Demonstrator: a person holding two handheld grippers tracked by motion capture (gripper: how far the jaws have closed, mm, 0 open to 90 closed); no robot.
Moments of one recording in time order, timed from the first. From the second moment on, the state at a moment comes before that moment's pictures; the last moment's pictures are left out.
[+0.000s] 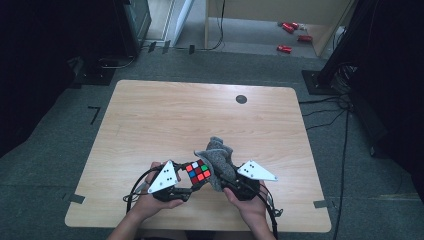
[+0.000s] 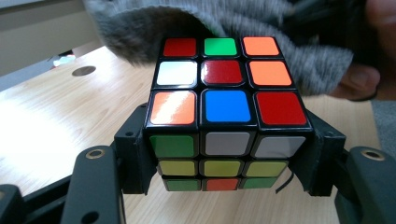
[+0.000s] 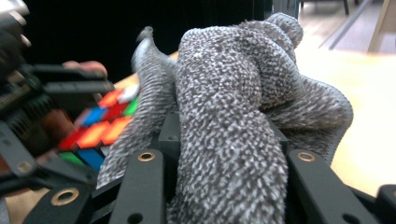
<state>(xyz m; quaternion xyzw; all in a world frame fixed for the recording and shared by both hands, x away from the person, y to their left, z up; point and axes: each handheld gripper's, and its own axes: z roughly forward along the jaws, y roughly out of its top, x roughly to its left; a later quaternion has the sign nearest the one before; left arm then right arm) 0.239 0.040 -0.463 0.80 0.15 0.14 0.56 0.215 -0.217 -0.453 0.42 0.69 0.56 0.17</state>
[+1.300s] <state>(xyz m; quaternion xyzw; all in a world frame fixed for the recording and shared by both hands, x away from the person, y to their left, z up) 0.240 0.040 -0.465 0.81 0.14 0.13 0.55 0.224 -0.223 -0.469 0.43 0.70 0.56 0.12</state>
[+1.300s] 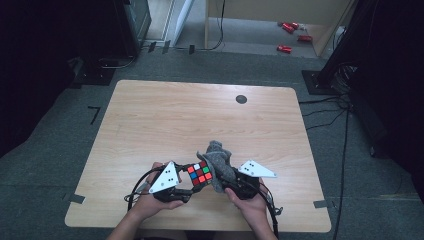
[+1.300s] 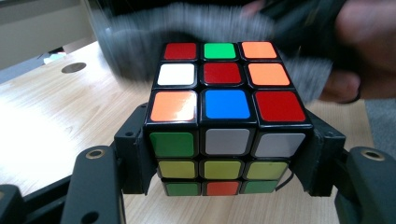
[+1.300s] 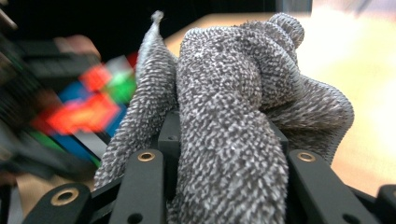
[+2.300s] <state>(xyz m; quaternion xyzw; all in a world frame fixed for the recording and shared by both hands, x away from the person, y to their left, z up) 0.239 0.022 -0.471 0.86 0.18 0.20 0.44 0.194 -0.191 -0.437 0.36 0.74 0.50 0.26</state>
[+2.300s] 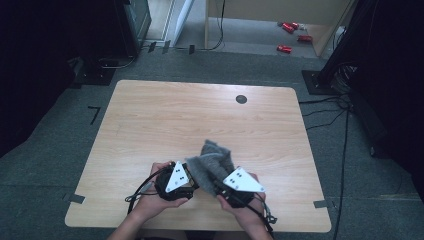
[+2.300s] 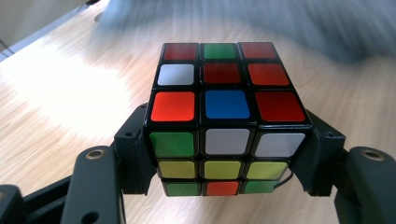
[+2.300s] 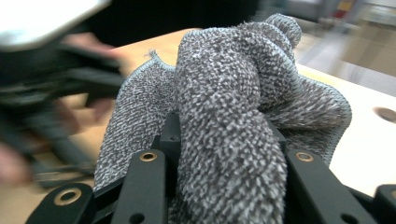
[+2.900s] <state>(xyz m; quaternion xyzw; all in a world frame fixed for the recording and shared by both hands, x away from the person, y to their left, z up) 0.231 0.018 -0.470 0.86 0.14 0.19 0.45 0.199 -0.195 -0.436 0.38 0.74 0.49 0.25</state>
